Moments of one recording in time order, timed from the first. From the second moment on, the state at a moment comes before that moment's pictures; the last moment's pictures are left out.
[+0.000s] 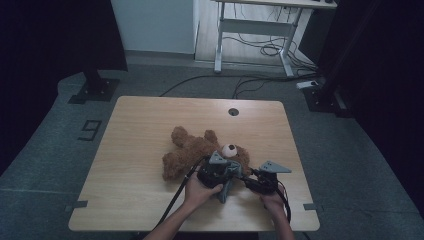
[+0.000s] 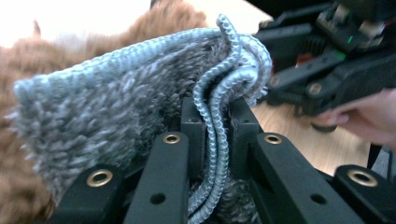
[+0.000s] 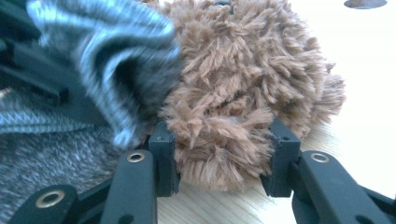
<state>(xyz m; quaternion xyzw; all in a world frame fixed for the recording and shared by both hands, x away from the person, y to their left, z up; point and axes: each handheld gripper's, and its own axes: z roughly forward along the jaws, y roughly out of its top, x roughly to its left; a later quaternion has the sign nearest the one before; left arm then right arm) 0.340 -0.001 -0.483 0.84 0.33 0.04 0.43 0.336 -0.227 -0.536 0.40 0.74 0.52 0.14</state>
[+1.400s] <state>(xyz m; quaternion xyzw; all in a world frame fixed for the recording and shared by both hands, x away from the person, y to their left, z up) 0.367 0.058 -0.420 0.79 0.36 0.12 0.49 0.334 -0.228 -0.538 0.39 0.74 0.52 0.15</state>
